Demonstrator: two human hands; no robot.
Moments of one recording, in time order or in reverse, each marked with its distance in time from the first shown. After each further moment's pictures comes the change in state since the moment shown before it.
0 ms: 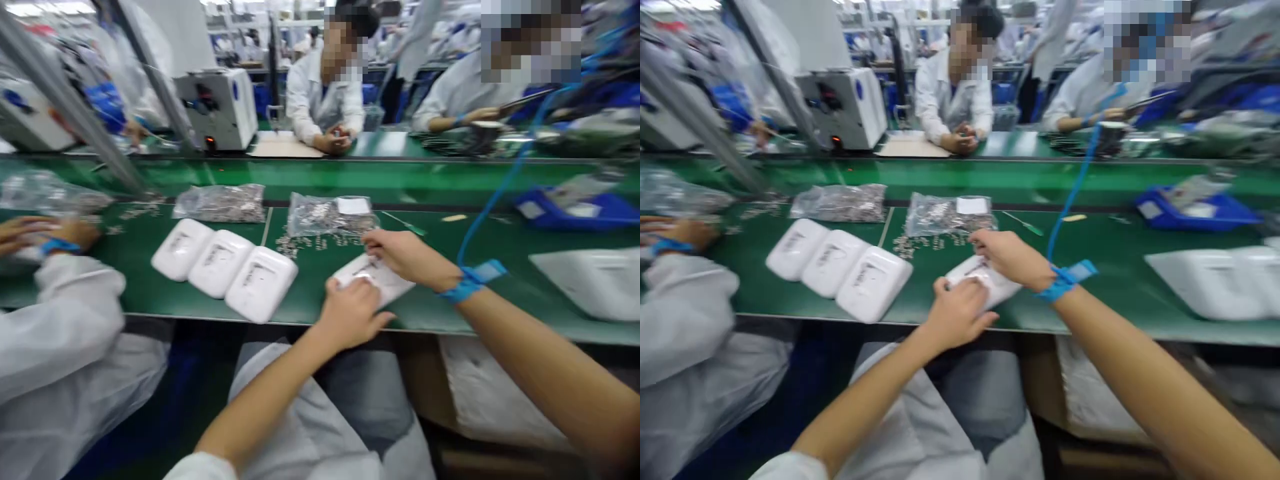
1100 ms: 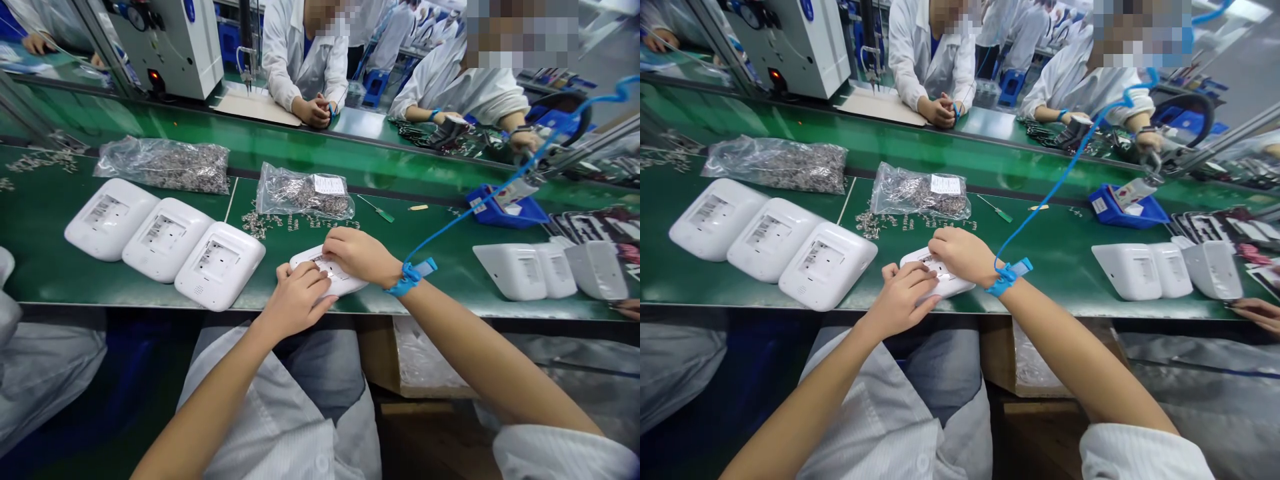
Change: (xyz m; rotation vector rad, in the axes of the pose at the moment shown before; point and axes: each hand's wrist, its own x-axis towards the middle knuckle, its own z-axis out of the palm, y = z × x) left_hand -0.024 -0.027 -0.011 -0.114 0.061 -0.023; right_hand 0.000 -0.006 0.031 -0.305 -0.093 -0.327
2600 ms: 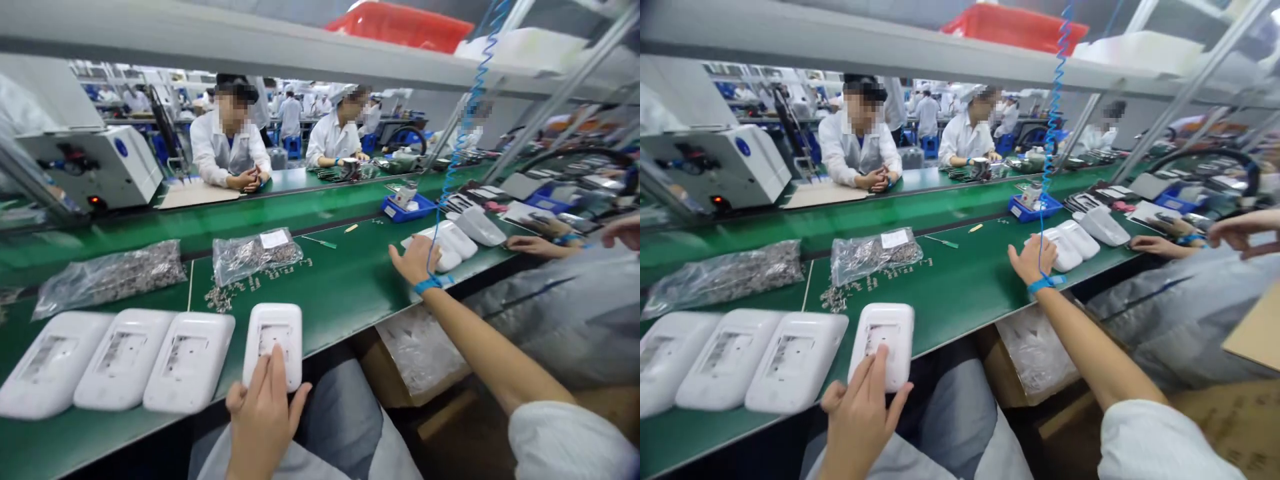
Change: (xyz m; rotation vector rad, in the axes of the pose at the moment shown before) left_hand -0.055 0.016 -0.019 0.409 0.251 0.047; right_hand -0.196 0.096 0.002 -0.265 0.510 1.450
